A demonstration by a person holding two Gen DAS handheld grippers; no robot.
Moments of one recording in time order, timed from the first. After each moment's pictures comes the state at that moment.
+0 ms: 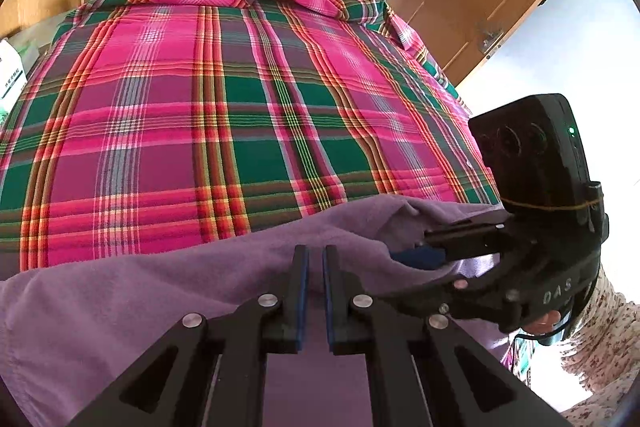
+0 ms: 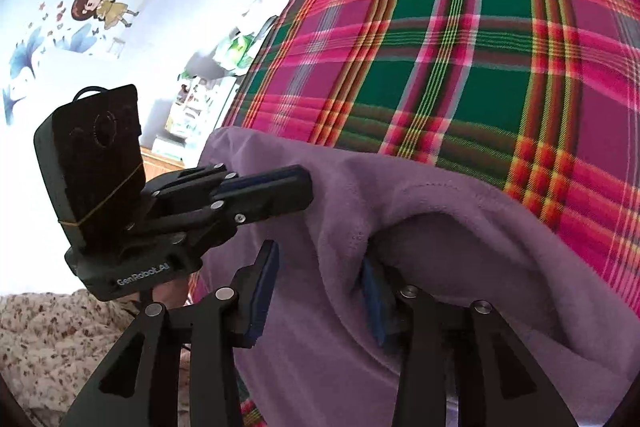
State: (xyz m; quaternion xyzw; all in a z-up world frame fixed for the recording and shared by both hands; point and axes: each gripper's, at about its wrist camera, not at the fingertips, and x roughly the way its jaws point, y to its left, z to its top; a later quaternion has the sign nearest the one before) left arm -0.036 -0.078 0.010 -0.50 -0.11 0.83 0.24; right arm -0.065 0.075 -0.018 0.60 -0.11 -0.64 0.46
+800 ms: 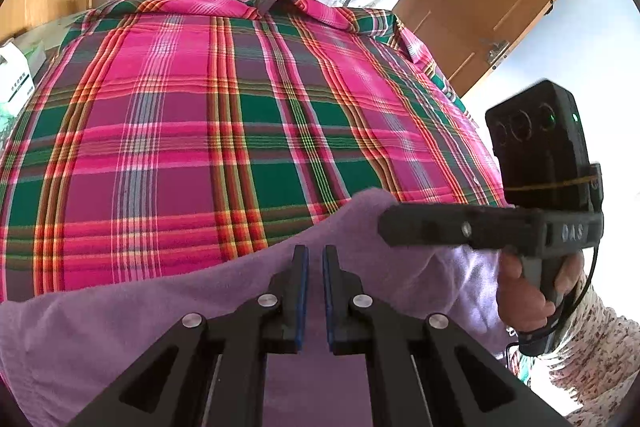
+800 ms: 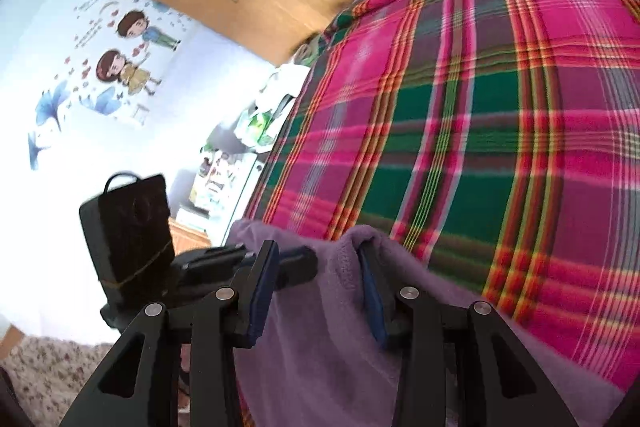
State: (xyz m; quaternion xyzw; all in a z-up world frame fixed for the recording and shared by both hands) left arm -0.051 -0.087 0.015 -0.49 -0.11 0.84 0.23; right arm -0.102 0.094 0.004 0.52 -0.19 -0.71 0.44
